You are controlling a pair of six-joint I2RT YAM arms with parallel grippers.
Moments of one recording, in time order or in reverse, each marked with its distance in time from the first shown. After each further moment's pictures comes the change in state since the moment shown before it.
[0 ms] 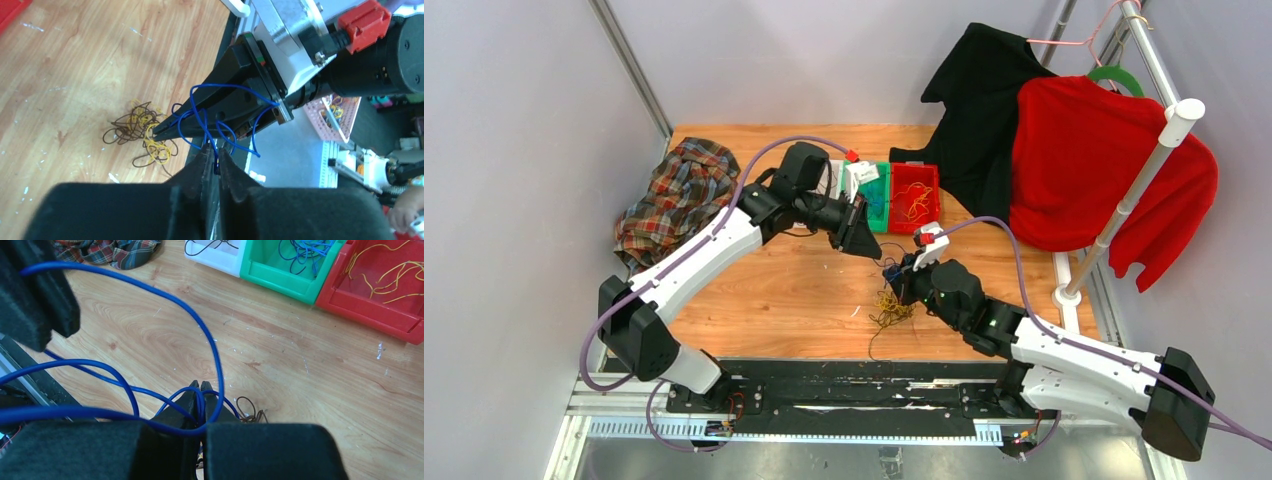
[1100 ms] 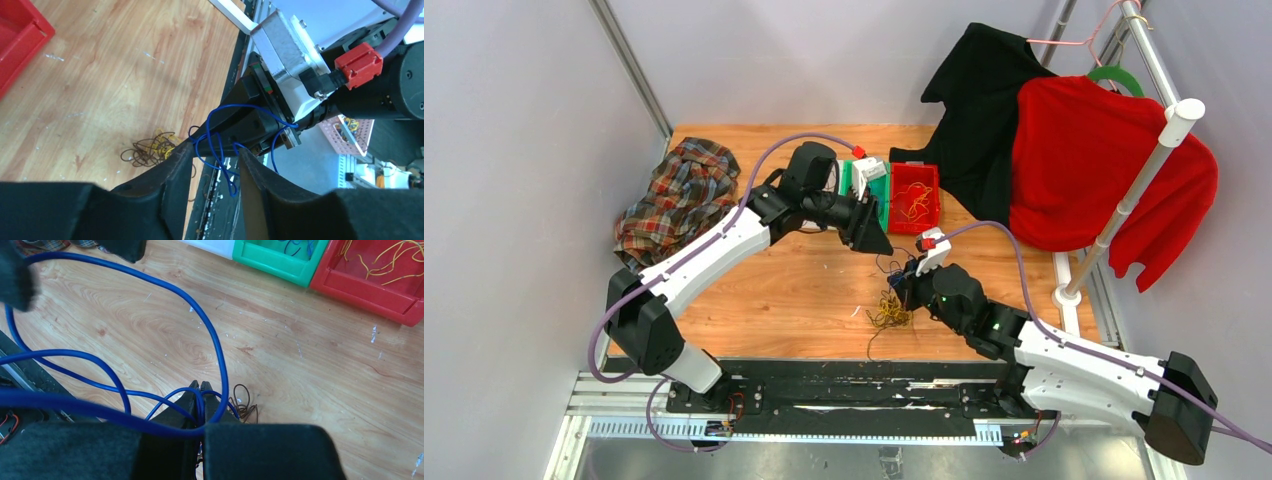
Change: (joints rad) left arm -0.022 0.038 -0.010 0.125 -0.051 0.000; right arm 0.001 -0.035 -0.031 -0.050 0.001 0.001
